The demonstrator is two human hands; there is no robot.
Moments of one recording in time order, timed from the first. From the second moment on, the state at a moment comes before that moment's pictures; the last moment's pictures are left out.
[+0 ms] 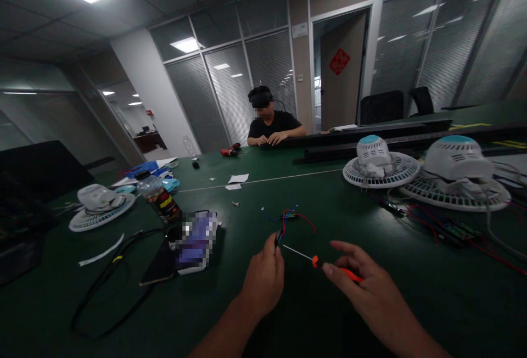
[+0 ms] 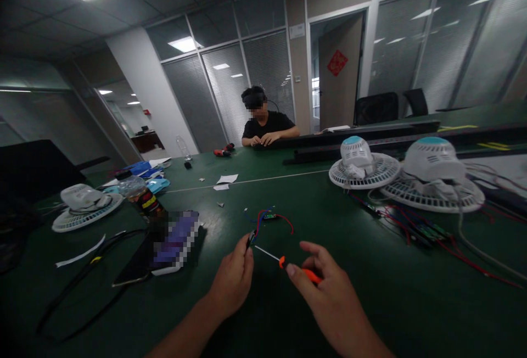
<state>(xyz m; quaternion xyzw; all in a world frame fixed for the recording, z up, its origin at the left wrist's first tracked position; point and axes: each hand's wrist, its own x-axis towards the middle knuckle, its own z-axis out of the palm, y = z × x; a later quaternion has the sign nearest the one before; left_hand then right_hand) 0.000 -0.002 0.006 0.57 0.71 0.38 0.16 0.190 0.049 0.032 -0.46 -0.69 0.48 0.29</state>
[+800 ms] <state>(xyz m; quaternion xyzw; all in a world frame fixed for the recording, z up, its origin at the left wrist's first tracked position) 0.004 -0.003 0.009 0.59 0.73 0.31 0.11 0.194 0.043 0.035 -0.47 -0.62 0.56 0.30</state>
